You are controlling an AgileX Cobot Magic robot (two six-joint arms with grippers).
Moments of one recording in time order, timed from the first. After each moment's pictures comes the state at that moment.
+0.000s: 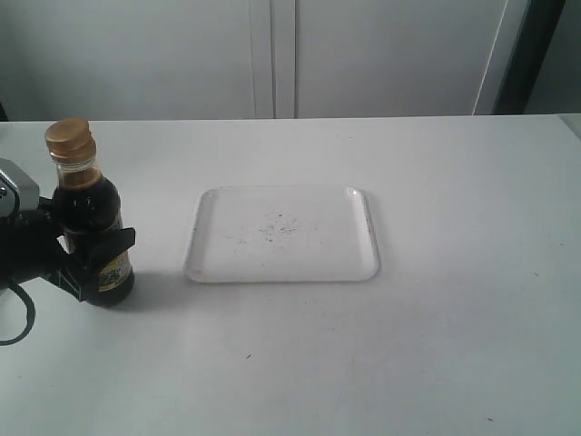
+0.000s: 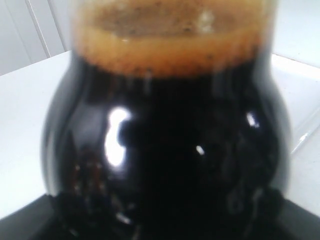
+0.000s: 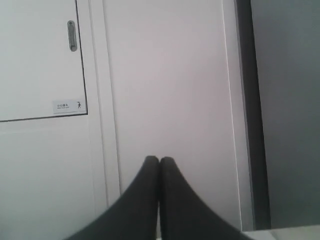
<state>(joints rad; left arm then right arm) 0.05 1.76 -0.50 0.92 -1.05 -0.23 0.02 0.17 -0.19 -0.01 -0.24 0.16</state>
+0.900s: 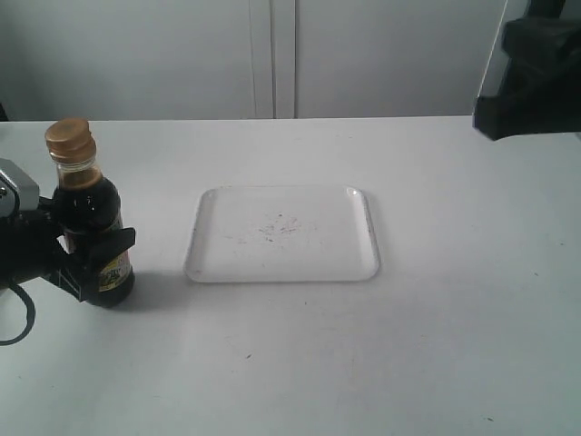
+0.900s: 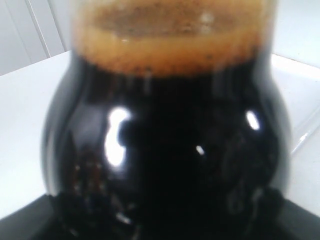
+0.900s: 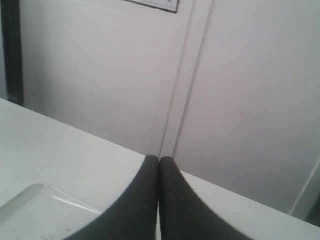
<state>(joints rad) 0.05 1.76 -0.50 0.92 -1.05 -0.23 0.30 0.97 -0.65 -0.35 -0.21 0.18</state>
